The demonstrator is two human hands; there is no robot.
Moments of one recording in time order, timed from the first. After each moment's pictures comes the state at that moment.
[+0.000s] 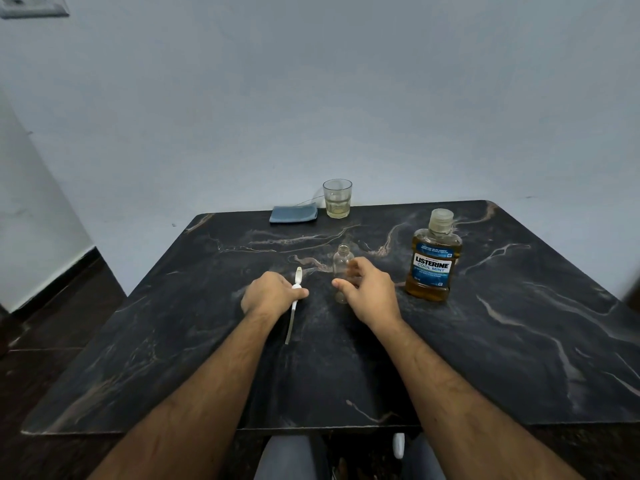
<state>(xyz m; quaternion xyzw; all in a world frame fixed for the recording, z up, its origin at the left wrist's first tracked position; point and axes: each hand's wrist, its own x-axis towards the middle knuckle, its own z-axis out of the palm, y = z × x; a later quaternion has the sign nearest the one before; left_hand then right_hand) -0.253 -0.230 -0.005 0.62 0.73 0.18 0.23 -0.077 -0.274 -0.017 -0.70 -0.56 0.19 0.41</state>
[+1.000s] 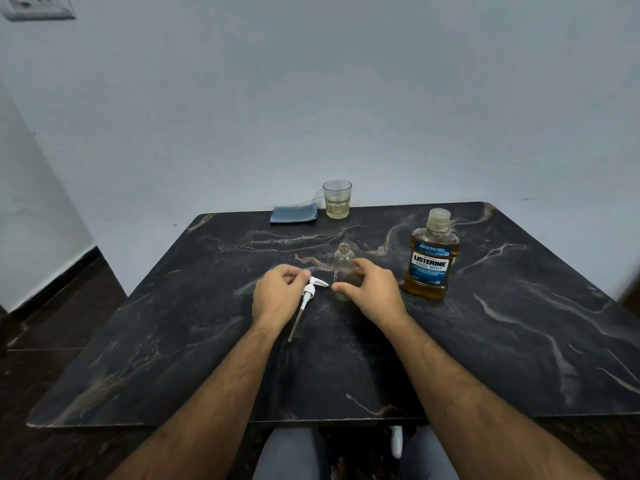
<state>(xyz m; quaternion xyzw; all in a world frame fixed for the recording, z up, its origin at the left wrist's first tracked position) -0.246 -0.256 -0.007 0.61 0.62 0.41 0.28 -0.068 -0.278 -0.013 -0.69 -0.59 0.18 0.38</state>
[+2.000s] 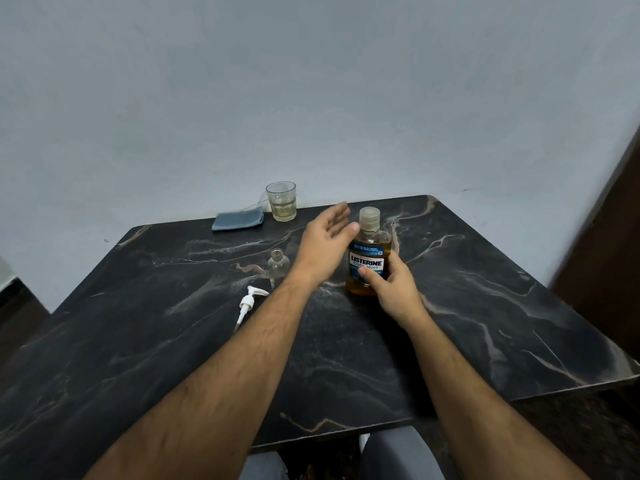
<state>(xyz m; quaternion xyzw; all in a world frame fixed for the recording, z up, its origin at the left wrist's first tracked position) -0.088 -0.261 0.060 0.68 0.35 0.44 0.47 0.057 -0.303 -0.029 -0.59 -0.50 0.25 0.58</state>
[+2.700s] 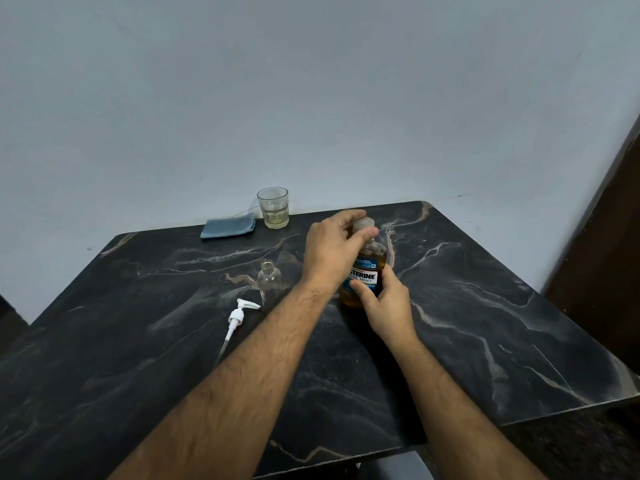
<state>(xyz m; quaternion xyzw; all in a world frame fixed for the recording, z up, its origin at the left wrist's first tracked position) -0.055 -0.252 0.064 0.74 0.39 0.46 0.30 0.046 -0.299 -0.040 -0.64 -0.48 0.15 0.58</state>
